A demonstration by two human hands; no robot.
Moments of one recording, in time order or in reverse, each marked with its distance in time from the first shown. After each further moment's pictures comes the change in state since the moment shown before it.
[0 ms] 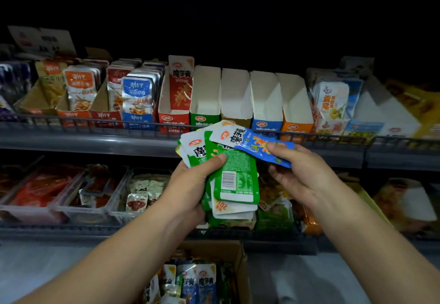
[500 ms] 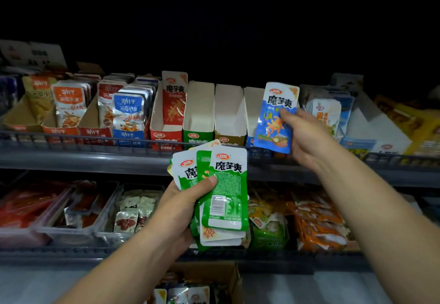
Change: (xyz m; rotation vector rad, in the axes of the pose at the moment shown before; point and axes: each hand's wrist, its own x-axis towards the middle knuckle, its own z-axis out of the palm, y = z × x) left_hand 0.009 0.001 -0.010 0.010 -0.083 -0.006; right_hand 0.056 -0.073 0.014 -0.186 -0.073 -0.258
